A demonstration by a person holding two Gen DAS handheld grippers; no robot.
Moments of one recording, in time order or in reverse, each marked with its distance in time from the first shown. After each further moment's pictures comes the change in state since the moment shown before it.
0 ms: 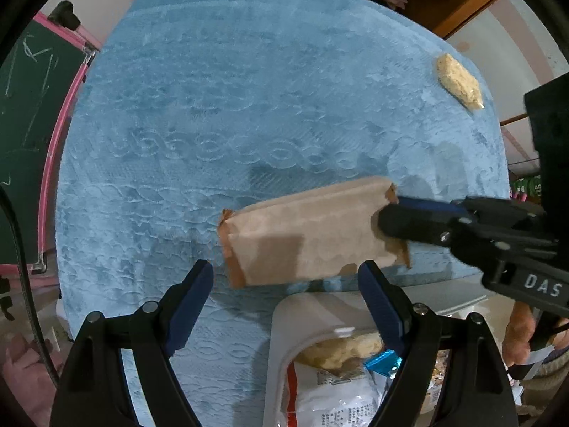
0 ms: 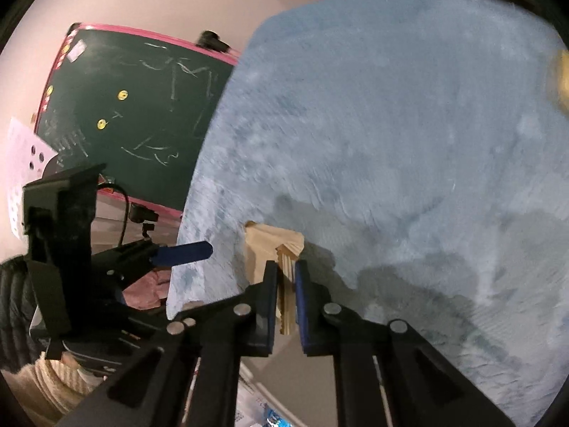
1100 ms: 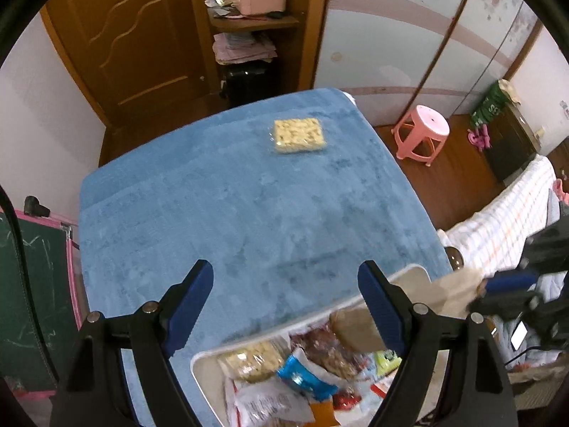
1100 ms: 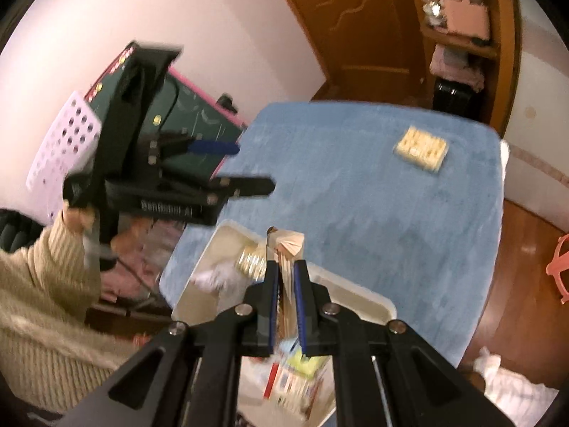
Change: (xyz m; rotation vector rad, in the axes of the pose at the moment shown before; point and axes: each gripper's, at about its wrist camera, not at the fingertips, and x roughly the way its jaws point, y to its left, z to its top) left arm -0.135 -0.178 -0.012 0.485 -0.249 0.013; right arm -0.226 0.031 -0.149 -0.125 -0.248 -0.179
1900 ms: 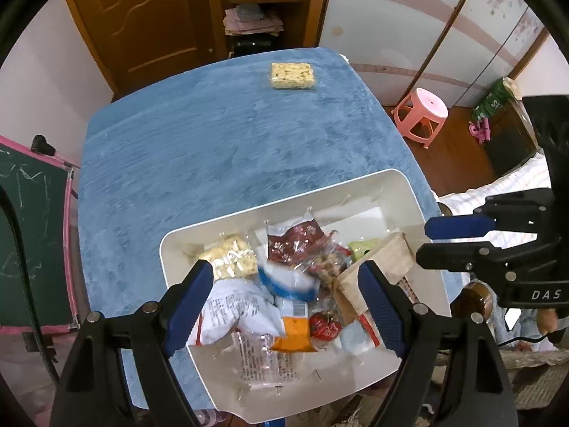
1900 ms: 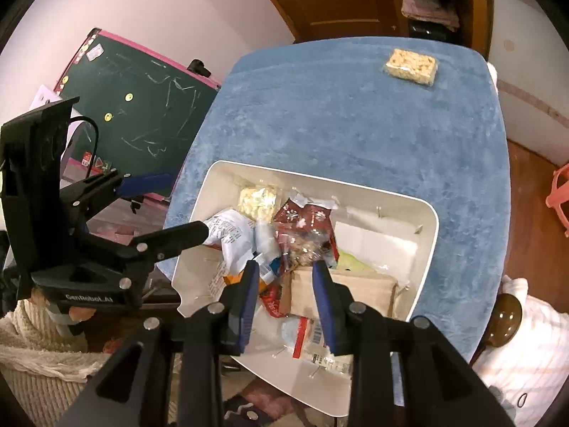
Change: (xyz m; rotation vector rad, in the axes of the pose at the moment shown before) left arm -0.026 -0.021 -0.120 -0.068 0.050 0.003; right arm 0.038 0.023 -0.052 0.155 0.109 -0.063
